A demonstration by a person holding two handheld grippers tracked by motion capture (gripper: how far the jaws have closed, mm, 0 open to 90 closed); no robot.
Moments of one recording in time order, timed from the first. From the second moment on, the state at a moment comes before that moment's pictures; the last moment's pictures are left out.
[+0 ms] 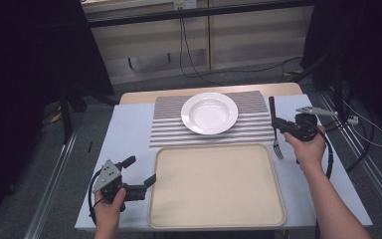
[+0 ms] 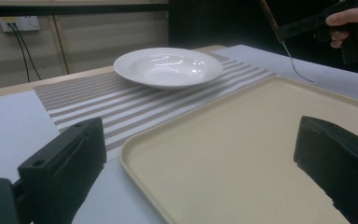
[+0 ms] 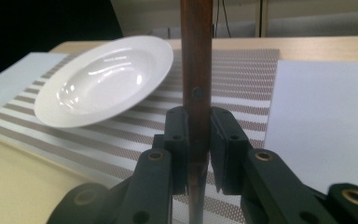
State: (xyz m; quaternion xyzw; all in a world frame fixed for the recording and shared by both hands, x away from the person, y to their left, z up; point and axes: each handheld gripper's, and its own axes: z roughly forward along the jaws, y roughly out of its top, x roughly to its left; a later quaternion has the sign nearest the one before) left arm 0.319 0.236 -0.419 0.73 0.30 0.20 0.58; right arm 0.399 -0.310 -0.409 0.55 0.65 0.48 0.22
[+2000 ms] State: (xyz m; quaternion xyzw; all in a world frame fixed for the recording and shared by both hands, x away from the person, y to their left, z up) left arm 0.339 0.135 -0.383 0.75 0.27 0.12 0.60; right arm 0.321 -0.189 -0.396 0.39 0.65 0.63 0.16
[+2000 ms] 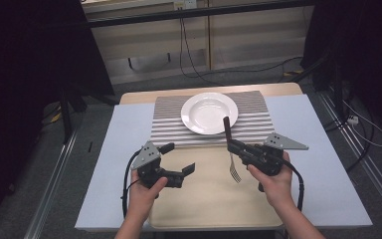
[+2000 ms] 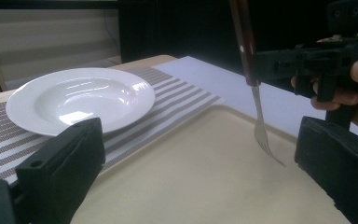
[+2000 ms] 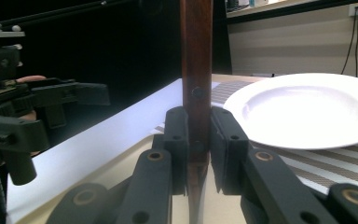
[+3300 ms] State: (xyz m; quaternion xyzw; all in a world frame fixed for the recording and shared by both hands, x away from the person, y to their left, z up) left arm 0.361 0.087 -0.348 0.73 0.27 0.10 0.62; right arm 0.318 -0.161 -0.403 0.37 0.67 0.63 0.15
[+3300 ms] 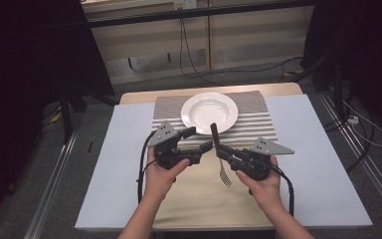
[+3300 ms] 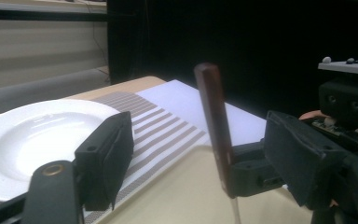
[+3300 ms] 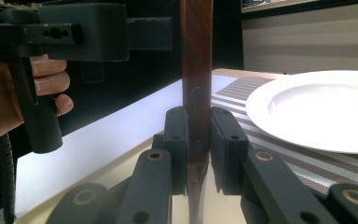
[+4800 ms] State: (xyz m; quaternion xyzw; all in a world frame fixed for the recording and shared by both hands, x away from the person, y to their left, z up) left arm 0.362 0.106 -0.357 0.74 0.27 0.01 0.62; right arm 0.309 -0.179 -0.405 0.35 0.69 0.60 0.21
